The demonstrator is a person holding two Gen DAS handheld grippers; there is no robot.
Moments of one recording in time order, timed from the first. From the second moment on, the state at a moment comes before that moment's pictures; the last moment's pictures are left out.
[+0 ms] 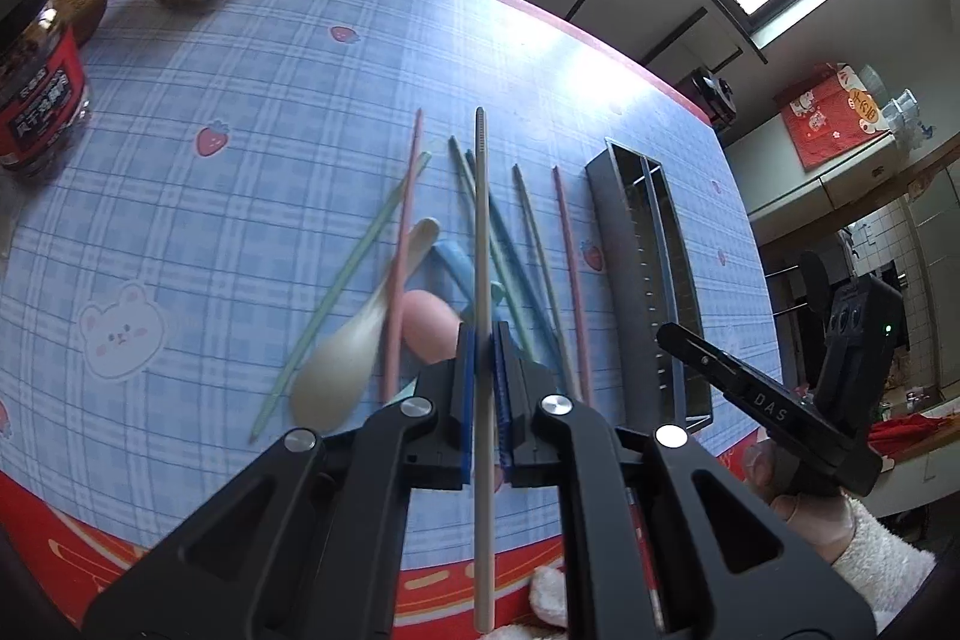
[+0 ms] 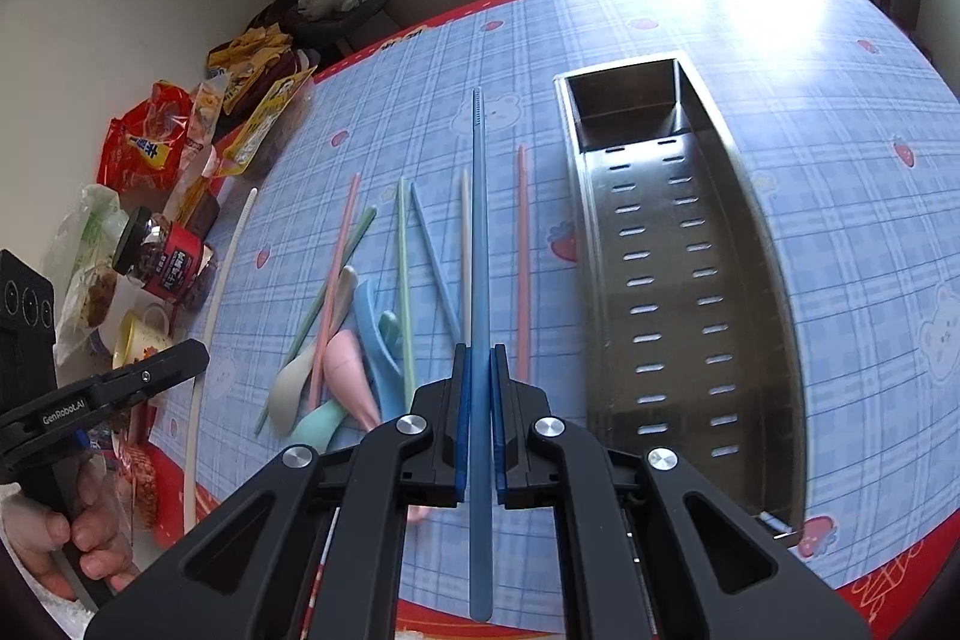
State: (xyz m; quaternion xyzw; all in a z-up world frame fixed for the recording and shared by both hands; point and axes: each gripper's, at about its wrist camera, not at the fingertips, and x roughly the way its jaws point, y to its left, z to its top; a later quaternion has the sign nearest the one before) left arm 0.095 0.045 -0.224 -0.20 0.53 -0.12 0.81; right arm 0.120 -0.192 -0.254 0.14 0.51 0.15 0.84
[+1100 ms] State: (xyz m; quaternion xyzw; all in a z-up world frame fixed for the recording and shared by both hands) left arm 0.217 -0.158 -0.291 -0.24 0.62 -0.16 0.73; right arm 0.148 -0.265 -0.278 0.11 0.54 0.09 0.83
